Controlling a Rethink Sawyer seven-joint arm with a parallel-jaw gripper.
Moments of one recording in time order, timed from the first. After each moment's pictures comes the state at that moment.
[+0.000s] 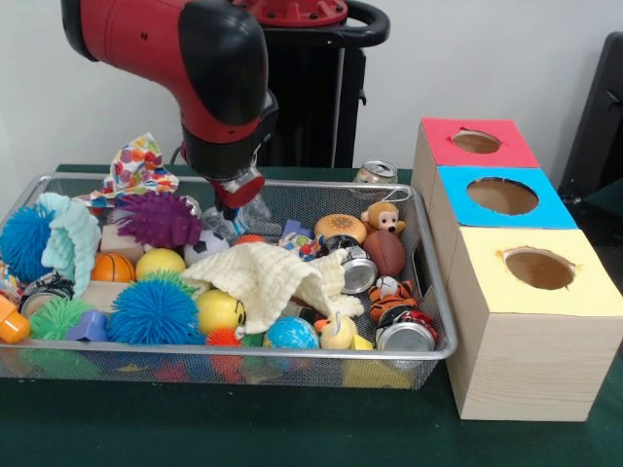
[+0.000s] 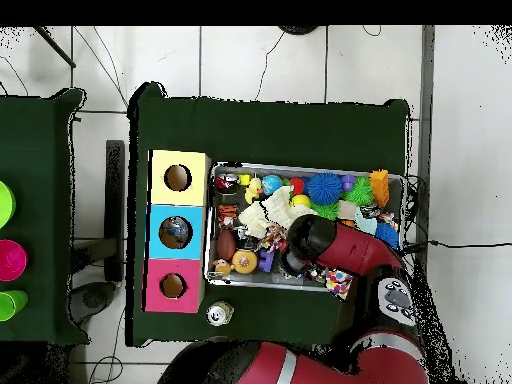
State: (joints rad) arm -0.29 -0.39 -0.22 1.57 -0.03 0.78 2.19
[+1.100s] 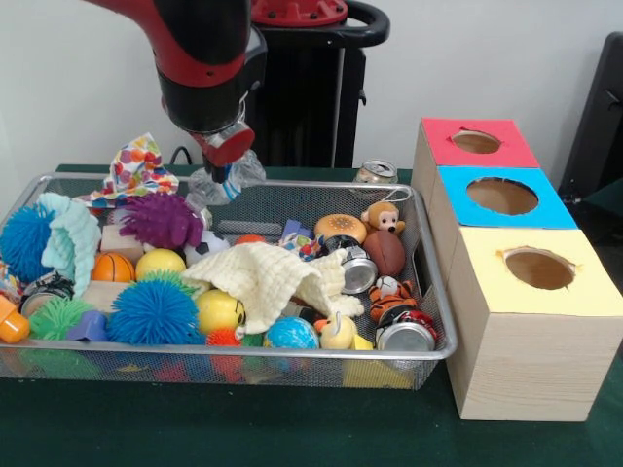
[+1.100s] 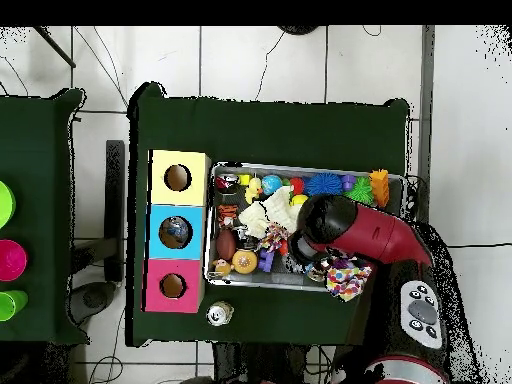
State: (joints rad) arm -0.30 -0.51 -0.22 1.50 -0.03 0.99 2.19
